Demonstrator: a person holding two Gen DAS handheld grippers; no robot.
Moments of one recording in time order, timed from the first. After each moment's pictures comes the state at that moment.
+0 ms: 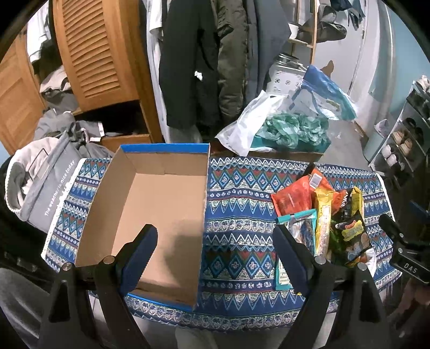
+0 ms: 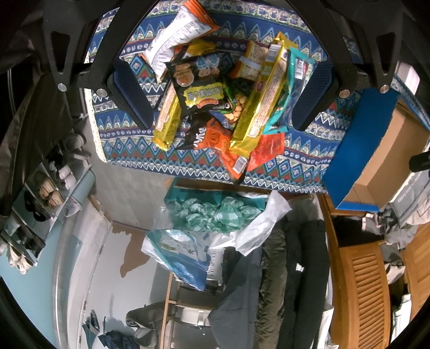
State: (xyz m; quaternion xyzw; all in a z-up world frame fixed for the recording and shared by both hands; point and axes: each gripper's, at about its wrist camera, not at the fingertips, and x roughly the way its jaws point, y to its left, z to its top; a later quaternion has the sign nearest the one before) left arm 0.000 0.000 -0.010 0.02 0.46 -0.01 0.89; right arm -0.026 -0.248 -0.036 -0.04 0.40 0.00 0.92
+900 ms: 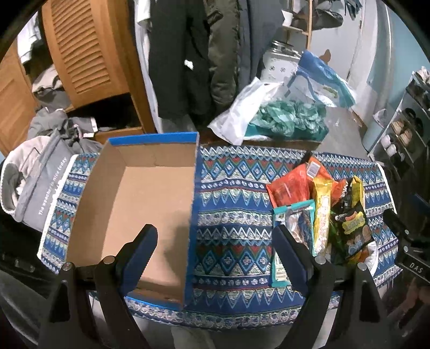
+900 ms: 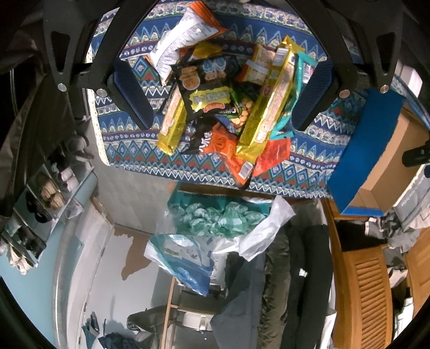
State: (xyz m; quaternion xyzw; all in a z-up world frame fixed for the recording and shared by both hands) left arm 0.008 -0.018 -0.033 0.03 0.48 -0.02 0.87; right arm -0.025 -0.256 -0.042 -0.05 0.41 -0.01 0.91
